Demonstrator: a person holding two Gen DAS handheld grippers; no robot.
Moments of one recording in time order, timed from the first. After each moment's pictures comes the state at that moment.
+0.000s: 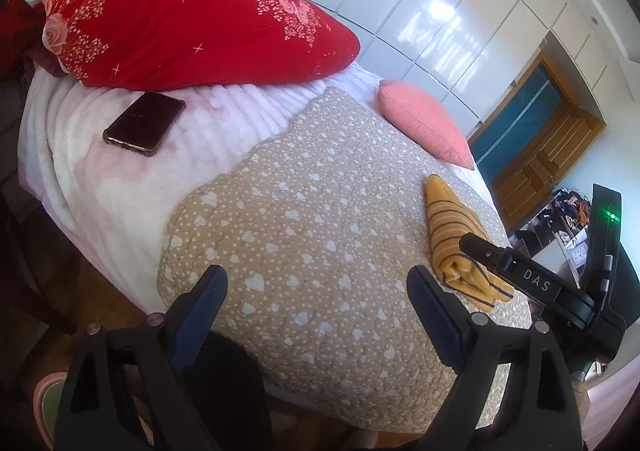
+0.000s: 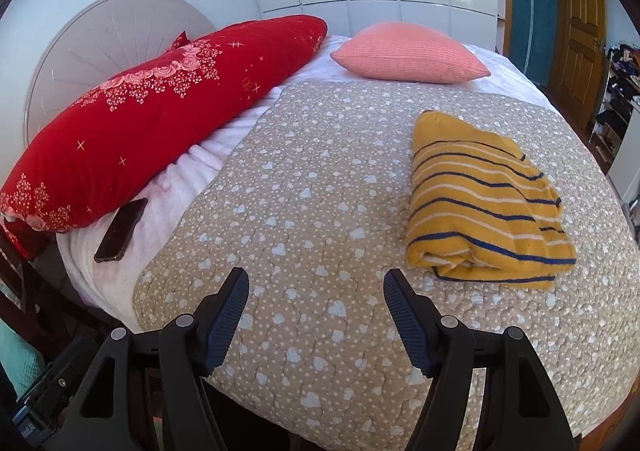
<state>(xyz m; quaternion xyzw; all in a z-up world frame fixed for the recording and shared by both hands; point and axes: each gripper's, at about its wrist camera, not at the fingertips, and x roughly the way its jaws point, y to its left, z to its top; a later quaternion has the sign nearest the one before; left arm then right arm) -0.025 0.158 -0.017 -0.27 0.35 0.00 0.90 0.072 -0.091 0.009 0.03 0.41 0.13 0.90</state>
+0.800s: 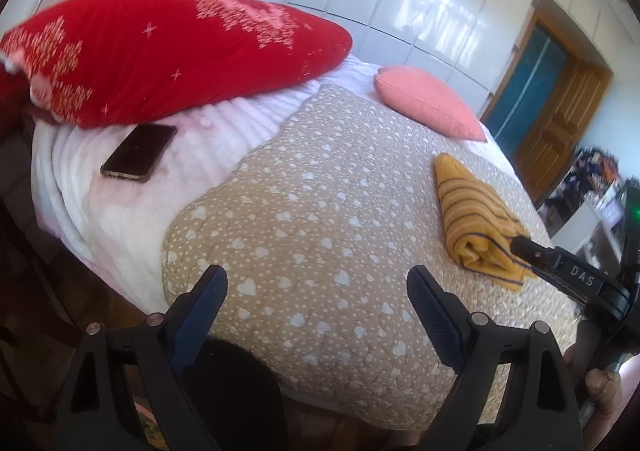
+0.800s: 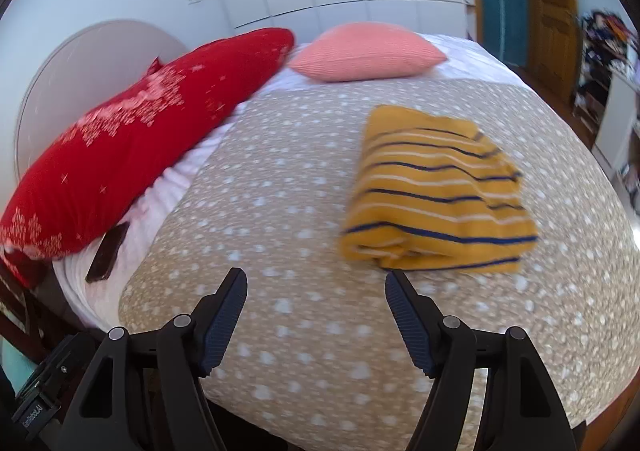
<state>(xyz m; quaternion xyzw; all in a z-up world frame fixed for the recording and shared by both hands) -0.016 0.102 -0.003 -0.16 0.36 0.03 0.92 0.063 -0.185 -0.001 0.10 0.40 0.09 0.91</state>
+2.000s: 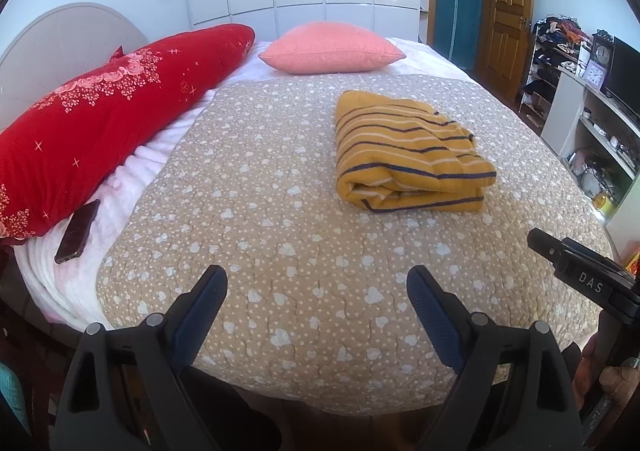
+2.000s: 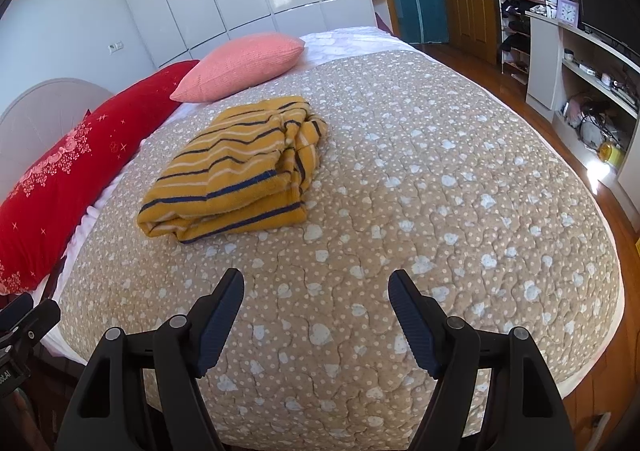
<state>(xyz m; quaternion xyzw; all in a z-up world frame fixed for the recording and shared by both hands) 0.004 -0.081 -0.002 0.04 0.39 -0.04 0.92 0.006 -0.357 -0.061 0.16 0.39 -0.01 0.91</state>
